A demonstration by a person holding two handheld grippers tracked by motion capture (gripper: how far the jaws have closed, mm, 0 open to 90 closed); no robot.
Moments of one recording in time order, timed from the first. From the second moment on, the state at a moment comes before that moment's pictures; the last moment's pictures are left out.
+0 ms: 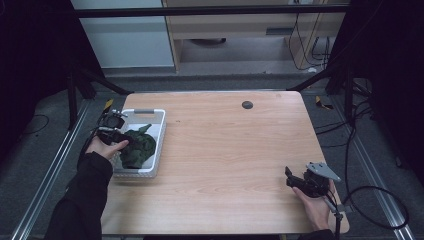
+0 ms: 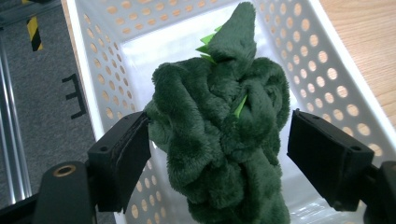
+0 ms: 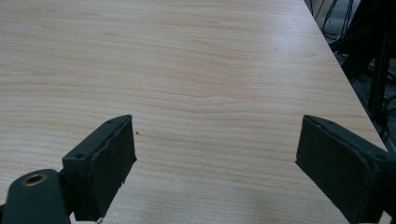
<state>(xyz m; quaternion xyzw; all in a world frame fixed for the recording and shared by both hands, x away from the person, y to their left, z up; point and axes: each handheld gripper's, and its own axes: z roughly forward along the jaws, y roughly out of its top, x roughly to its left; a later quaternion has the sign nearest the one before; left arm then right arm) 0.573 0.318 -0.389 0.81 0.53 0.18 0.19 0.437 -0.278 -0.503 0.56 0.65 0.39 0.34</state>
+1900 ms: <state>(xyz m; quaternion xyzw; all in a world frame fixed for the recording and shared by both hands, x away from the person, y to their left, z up) 0.571 0.320 -0.372 0.83 0.51 0.15 0.17 0.438 -0.277 -0.505 0.56 0.65 0.38 0.34</state>
